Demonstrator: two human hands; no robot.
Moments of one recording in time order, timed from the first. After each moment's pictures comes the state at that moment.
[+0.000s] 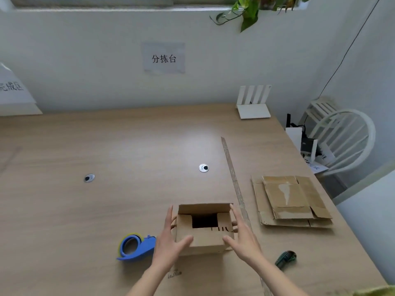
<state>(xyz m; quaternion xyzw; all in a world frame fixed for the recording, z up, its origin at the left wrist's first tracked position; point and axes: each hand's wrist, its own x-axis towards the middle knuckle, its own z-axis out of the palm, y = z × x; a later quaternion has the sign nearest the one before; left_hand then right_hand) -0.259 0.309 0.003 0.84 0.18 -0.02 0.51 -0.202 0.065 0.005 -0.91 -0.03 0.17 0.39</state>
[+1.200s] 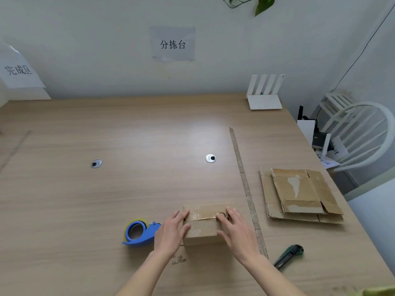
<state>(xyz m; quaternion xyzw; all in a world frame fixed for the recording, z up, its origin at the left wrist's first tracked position) -0.256 0.325 -0.036 0.93 0.16 -0.09 0.31 -0.212 0.089 -0.038 -0.97 -0.17 0.10 0.15</state>
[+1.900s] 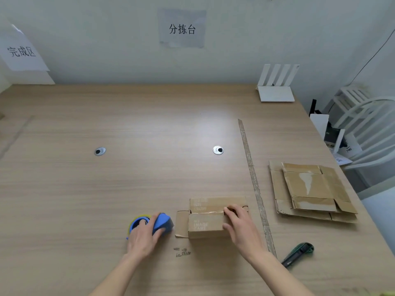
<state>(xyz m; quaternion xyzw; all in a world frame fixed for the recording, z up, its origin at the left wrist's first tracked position) -0.294 0.413 -0.102 0.94 0.24 -0.15 0.19 -0.211 0.095 -0.064 -0.95 -0.21 0.06 0.21</state>
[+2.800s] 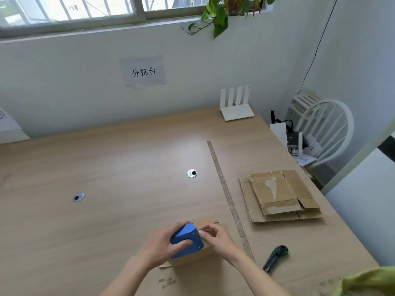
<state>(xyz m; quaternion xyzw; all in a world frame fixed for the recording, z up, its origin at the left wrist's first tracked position) -0.229 0.300 0.051 0.94 -0.06 -0.15 0.30 -0.197 0.081 -0.012 -0.74 -0.01 0.27 0.61</state>
